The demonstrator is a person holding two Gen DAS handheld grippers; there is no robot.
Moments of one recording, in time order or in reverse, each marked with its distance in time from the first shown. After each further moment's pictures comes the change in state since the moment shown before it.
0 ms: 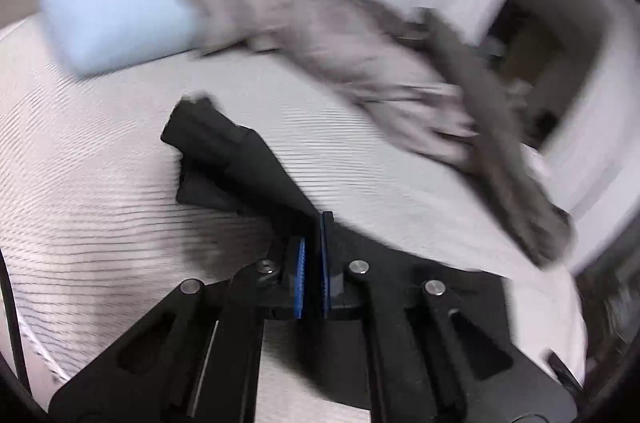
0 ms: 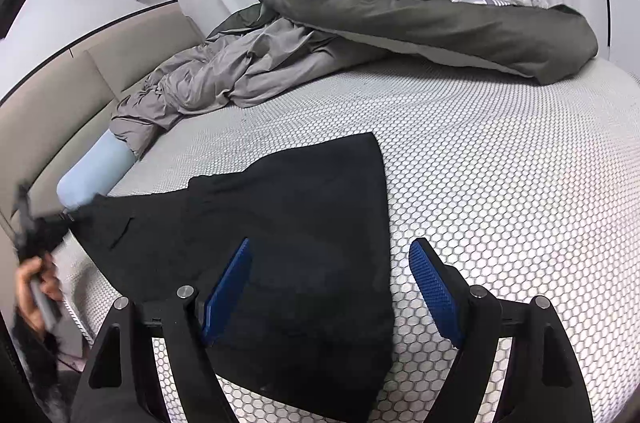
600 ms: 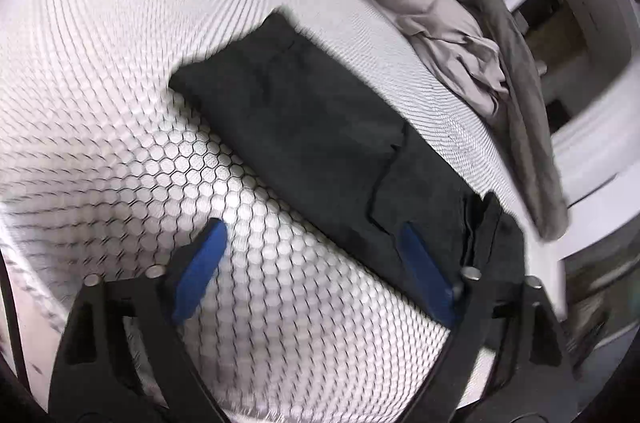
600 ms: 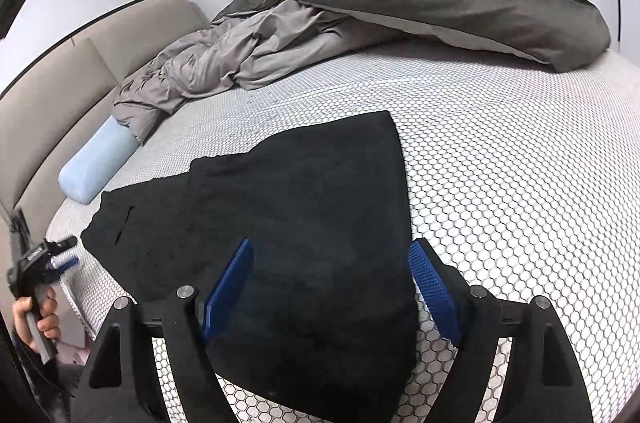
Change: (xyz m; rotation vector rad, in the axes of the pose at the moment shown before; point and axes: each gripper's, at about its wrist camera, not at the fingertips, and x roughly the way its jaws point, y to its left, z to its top) left arm 0.009 0.143 -0.057 -0.235 0.269 0.024; right arm 0.025 0.012 -0.008 0.006 0.073 0.041
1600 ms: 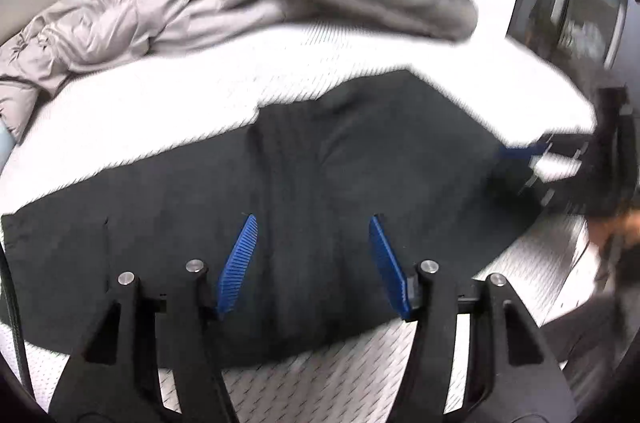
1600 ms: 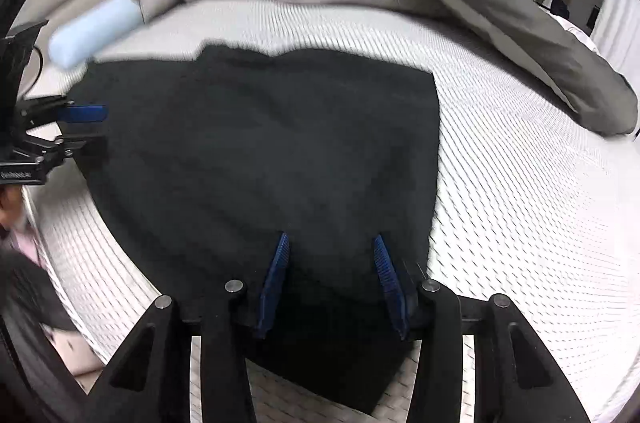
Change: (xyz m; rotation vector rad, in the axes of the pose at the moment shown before) left arm 0.048 -0.245 -0.112 0.963 0.047 -0.143; right arm 0.045 0.043 -0.018 -0.346 0.146 -0.090
